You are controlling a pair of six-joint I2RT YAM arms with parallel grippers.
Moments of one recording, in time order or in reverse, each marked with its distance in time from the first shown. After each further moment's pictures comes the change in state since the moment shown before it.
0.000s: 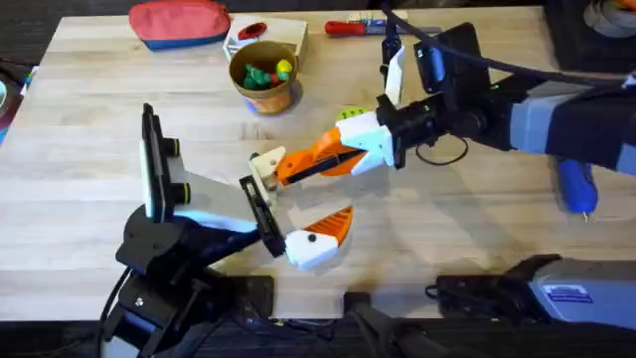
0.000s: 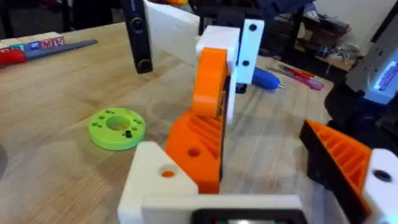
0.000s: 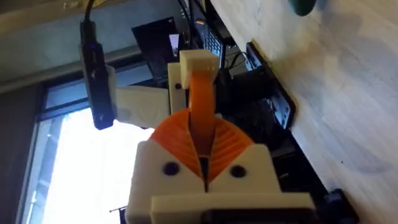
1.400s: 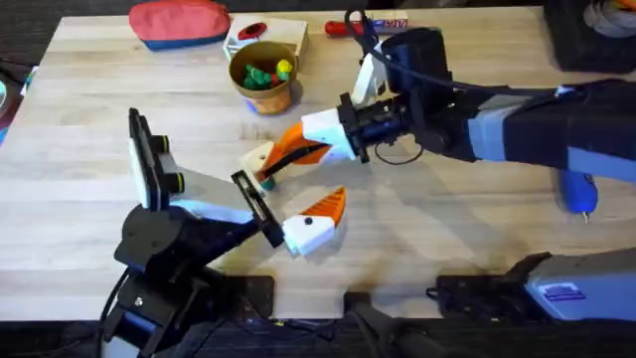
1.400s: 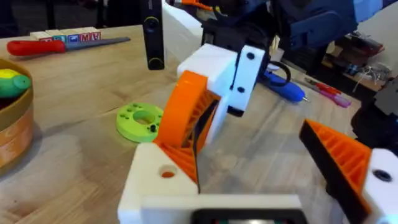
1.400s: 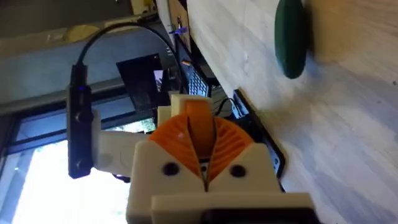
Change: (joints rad) left arm 0.022 0.006 0.000 0.002 -0.092 -0.046; right arm 0.137 0.098 0.000 0.371 0.255 0.245
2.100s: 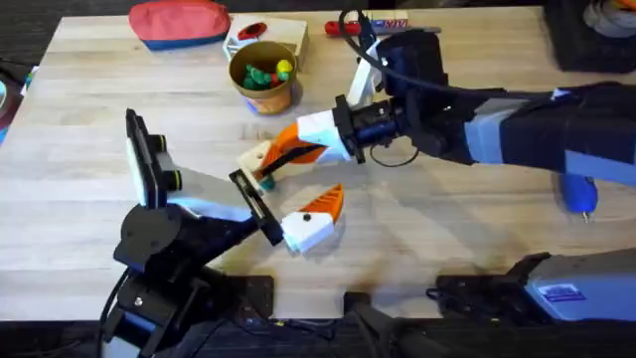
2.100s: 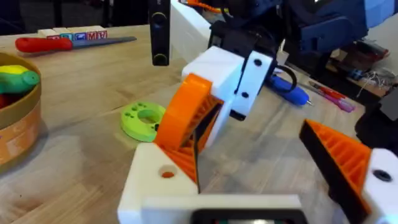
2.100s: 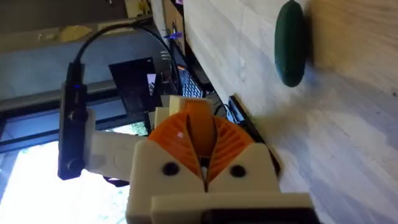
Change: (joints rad) left arm 0.010 0.000 0.000 0.002 -0.011 -0.017; right arm 0.027 0.000 0.000 0.019 0.040 -0.021
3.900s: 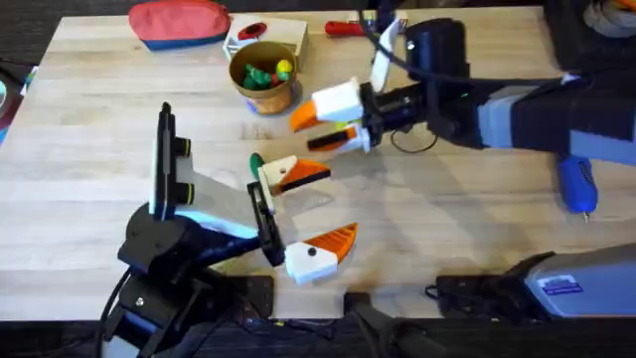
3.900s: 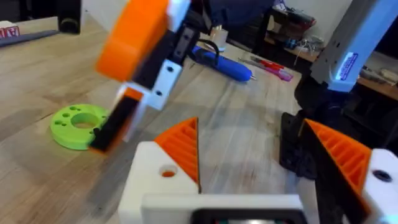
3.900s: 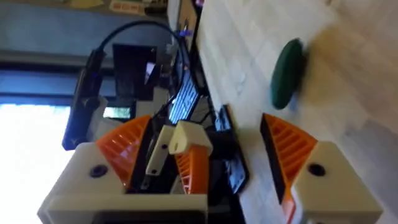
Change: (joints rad) left arm -0.031 -0.001 0.000 -0.012 0.219 0.038; right arm -0.146 0.028 -0.002 0.050 -0.191 -0.250
